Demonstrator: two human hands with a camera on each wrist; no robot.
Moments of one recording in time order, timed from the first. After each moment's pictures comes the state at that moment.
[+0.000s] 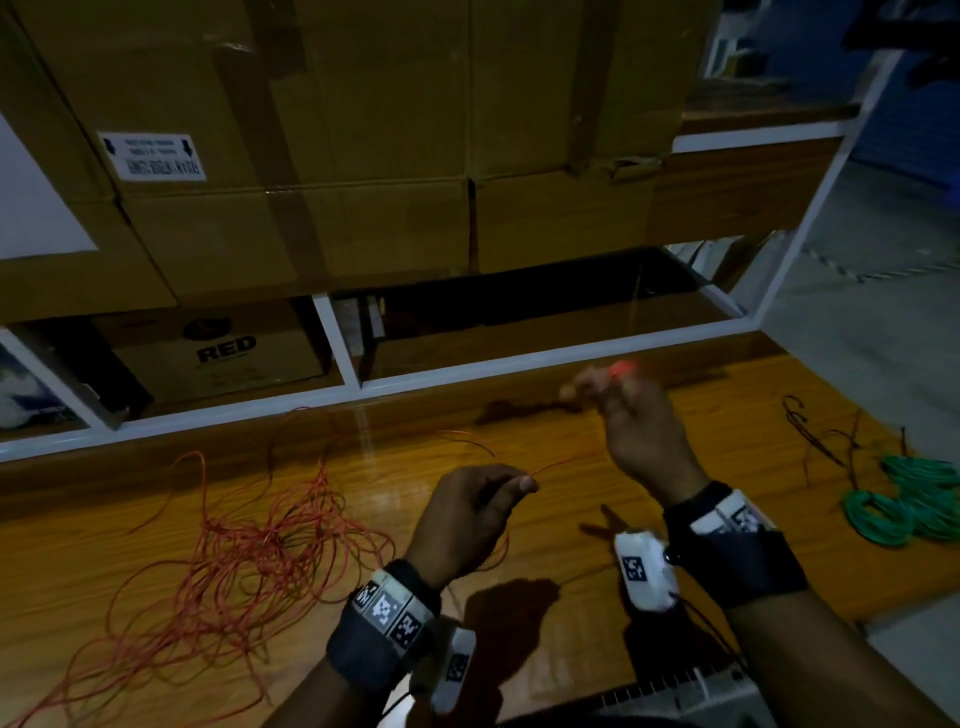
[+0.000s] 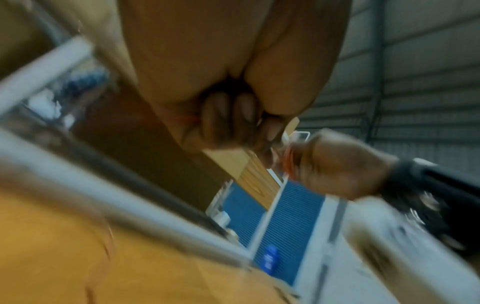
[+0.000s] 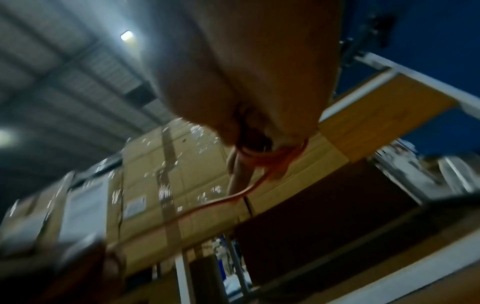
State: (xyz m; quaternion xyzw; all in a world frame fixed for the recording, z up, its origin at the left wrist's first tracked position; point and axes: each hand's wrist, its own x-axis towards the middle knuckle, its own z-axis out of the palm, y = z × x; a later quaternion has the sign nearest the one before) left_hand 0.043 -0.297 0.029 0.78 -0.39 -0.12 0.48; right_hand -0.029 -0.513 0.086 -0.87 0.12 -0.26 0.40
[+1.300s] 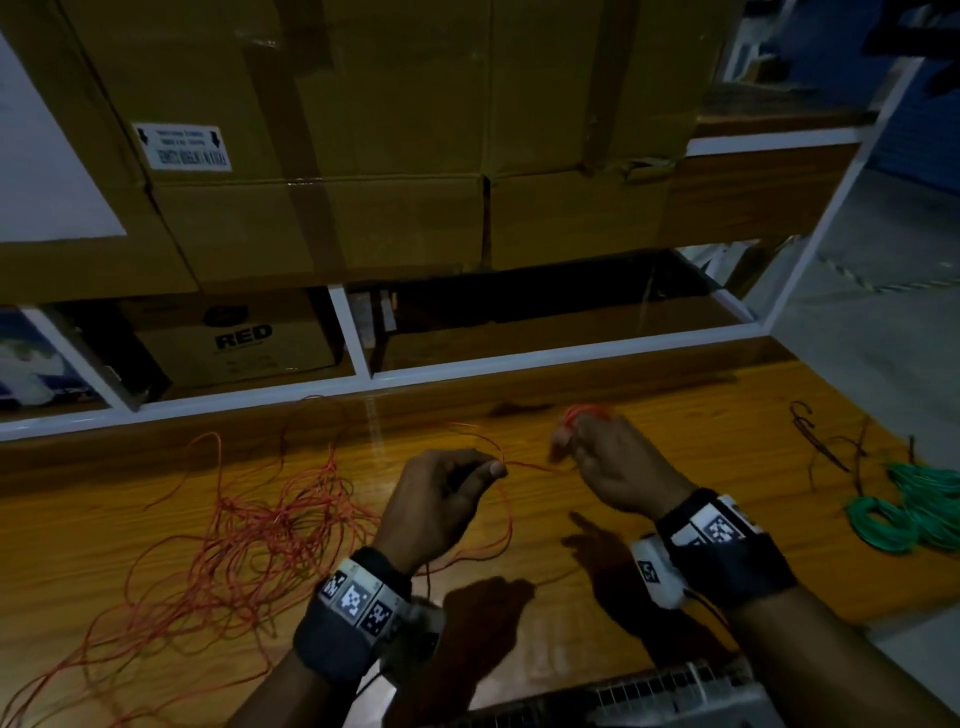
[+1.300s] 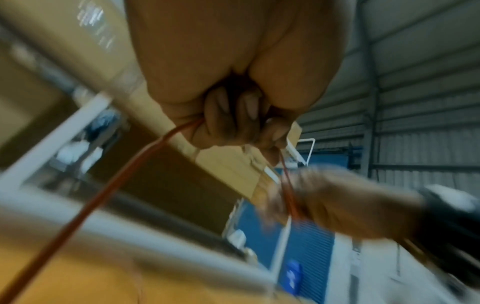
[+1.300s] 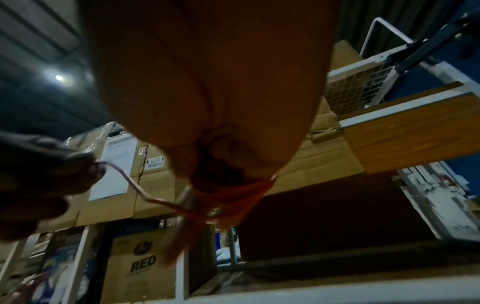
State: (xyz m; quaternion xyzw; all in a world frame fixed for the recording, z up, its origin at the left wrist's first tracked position) left_hand 0.046 -0.263 0.043 0.79 -0.36 -0.06 0.49; right_hand -0.036 -0.503 0.068 -0.95 0.03 -0.05 0.30
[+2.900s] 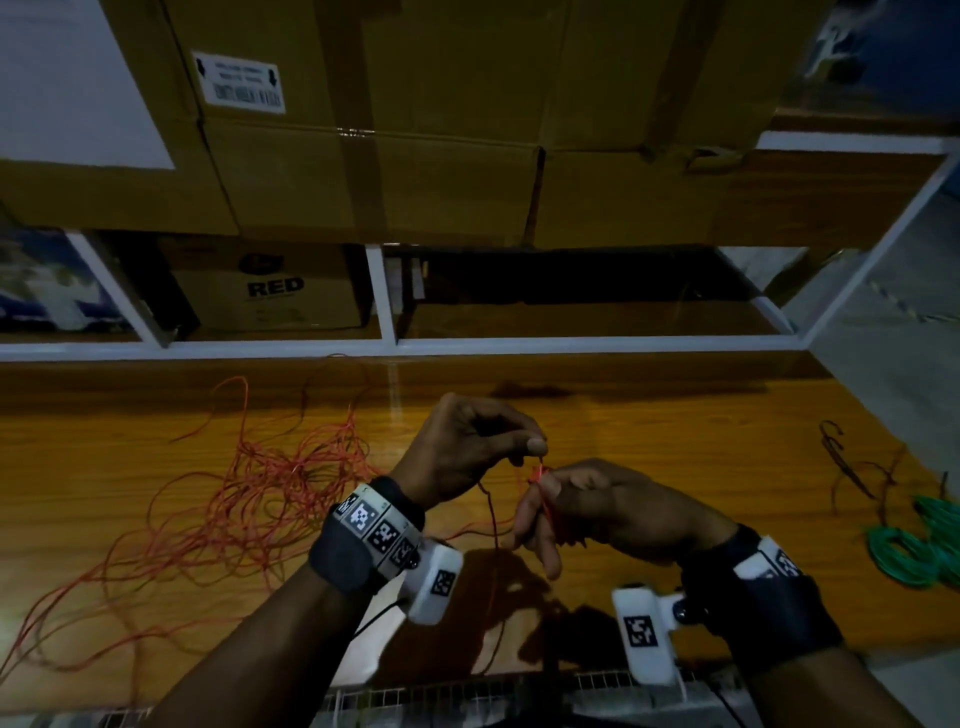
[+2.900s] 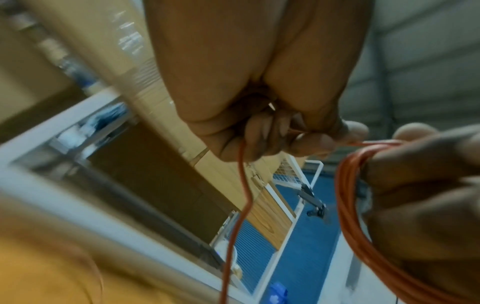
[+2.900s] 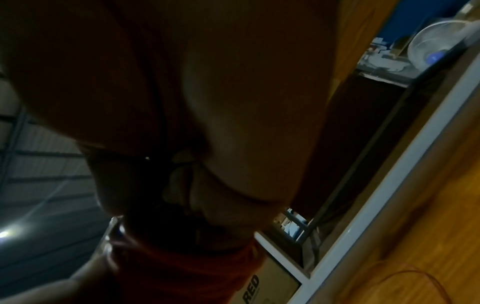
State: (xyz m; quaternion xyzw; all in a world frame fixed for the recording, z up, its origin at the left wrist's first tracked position) left_hand 0.053 -0.271 0.071 0.66 -0.39 -0.13 0.63; right_hand -0.066 -0.451 0.099 -0.75 -0.11 0.22 0.61
